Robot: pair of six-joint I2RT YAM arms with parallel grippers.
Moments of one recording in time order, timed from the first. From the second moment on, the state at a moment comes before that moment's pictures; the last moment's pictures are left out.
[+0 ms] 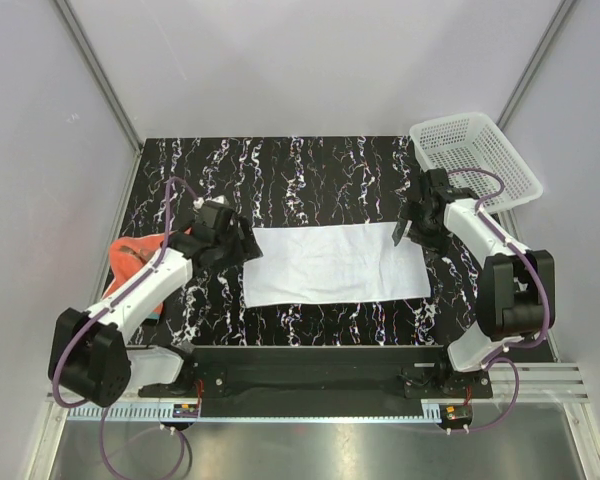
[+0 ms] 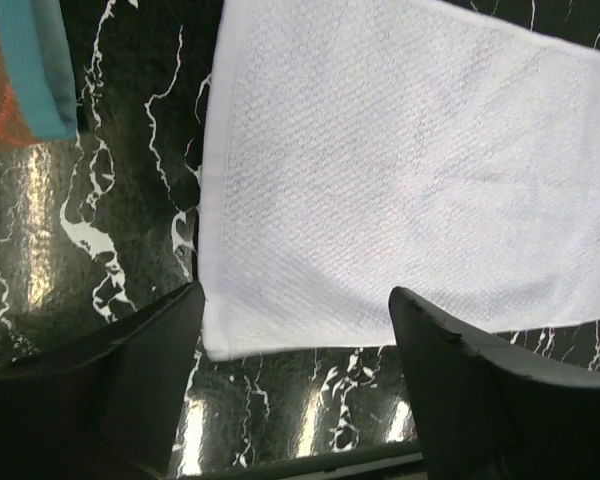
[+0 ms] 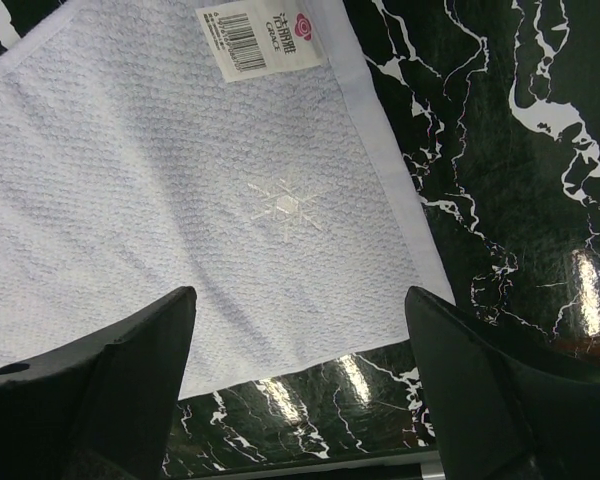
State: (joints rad) left arm -0.41 1.26 0.86 -0.54 -0.01 -0.70; right arm 0.12 1.62 1.18 -0.80 0.06 0.53
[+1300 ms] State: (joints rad) left arm -0.50 1.20 0.50 -0.37 0.02 -0.89; right arm 0.12 1.38 0.96 -0.74 0.03 0.59
